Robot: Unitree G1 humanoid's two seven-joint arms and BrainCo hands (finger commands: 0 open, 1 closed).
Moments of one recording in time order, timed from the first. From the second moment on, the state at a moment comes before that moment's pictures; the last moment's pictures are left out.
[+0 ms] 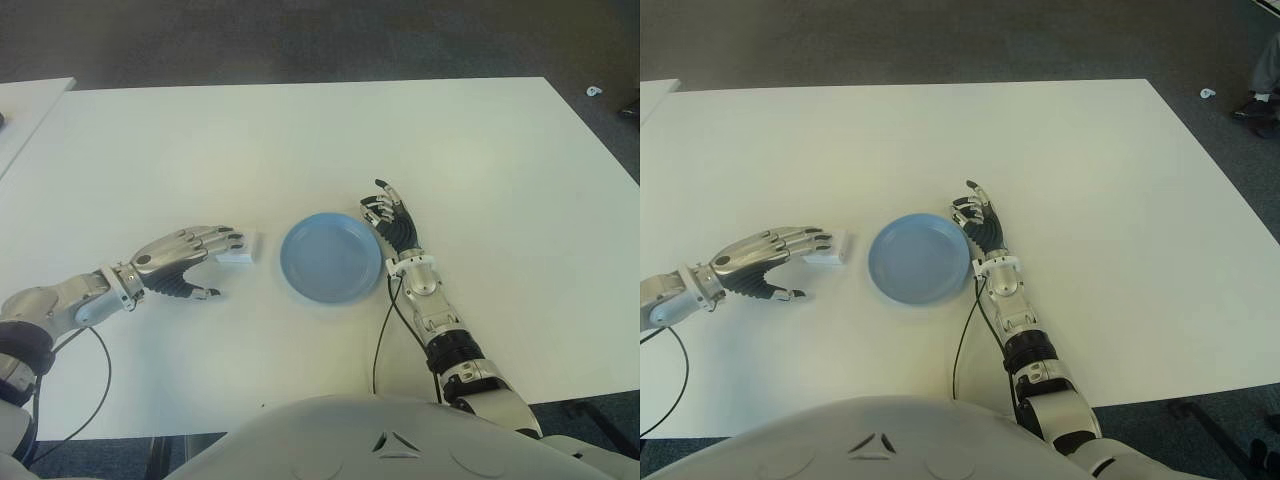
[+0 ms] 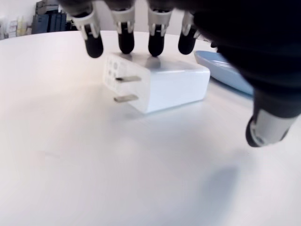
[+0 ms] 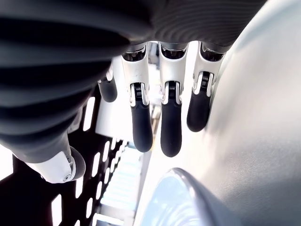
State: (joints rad) left arm -0.16 1.03 -0.45 0.63 0.80 -0.97 0.35; right arm -0.20 -0.03 0.13 0.57 -0.20 -0.34 -0.11
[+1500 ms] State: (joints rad) left arm -0.15 0.89 -0.34 0.59 1.00 -0.78 0.78; right arm -0.24 -0.02 0.12 0.66 -0.19 -0.39 -0.12
